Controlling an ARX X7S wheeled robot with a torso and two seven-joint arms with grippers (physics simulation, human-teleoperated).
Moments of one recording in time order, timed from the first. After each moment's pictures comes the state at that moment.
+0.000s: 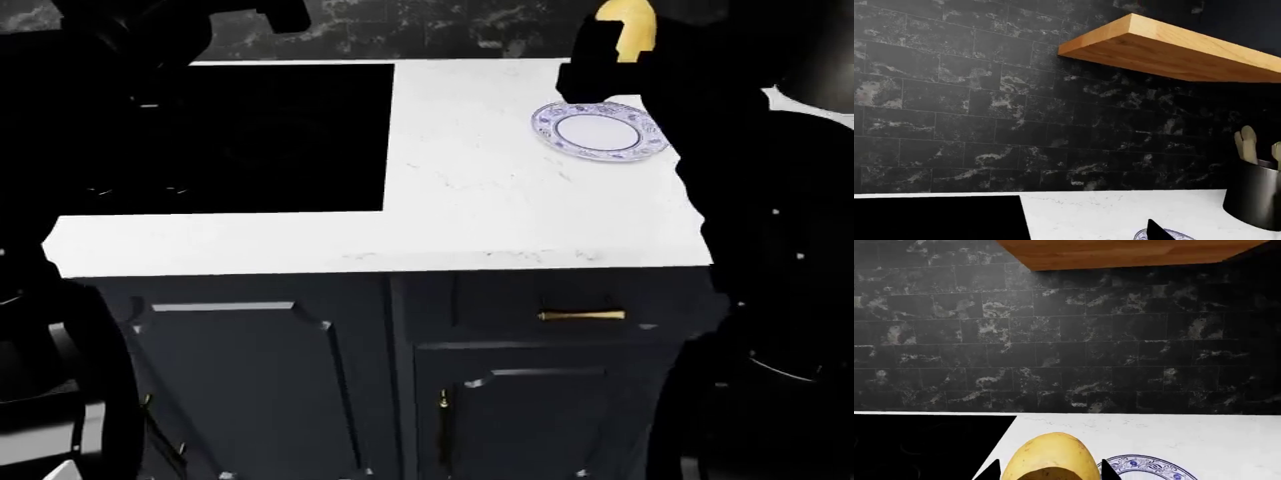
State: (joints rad) left arm -1.31 -0.26 -0.01 -0.02 -0.68 -1.09 -0.10; right arm 1.14 0.13 0.07 -0.13 0.13 1.11 -0.14
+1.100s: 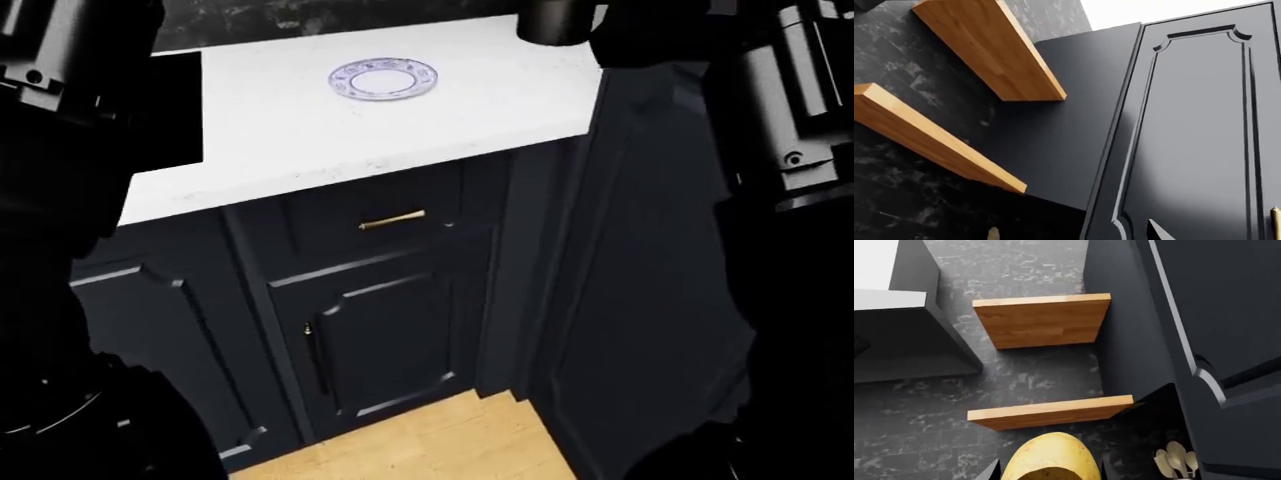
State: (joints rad) left arm -1.05 -0.08 -0.27 0.27 -0.92 -0.70 -0.02; right arm 0.95 0.03 0.22 -0.67 0.42 0.95 -0.04
